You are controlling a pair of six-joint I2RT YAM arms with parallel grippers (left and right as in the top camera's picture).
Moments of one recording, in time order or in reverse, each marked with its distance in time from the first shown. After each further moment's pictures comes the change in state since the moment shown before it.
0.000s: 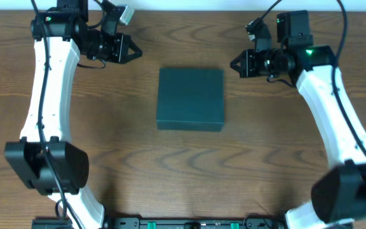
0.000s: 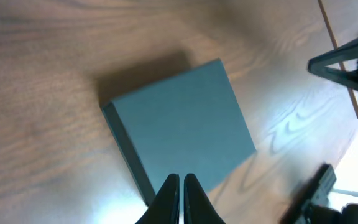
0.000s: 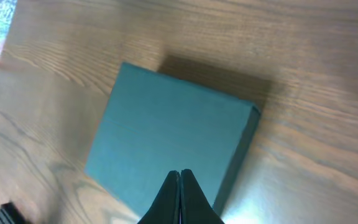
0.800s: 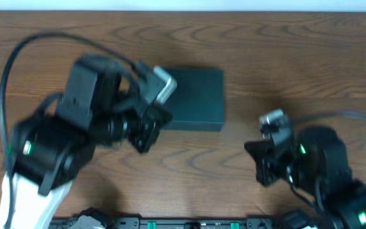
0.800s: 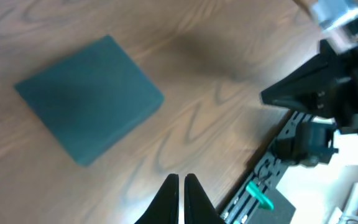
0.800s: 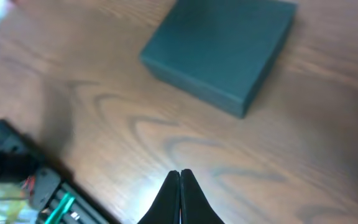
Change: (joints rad) left arm -0.492 -0.687 -0.270 -0.052 -0.292 -0.187; right arm 0.286 -0.992 -0.576 -0.161 0.227 0.052
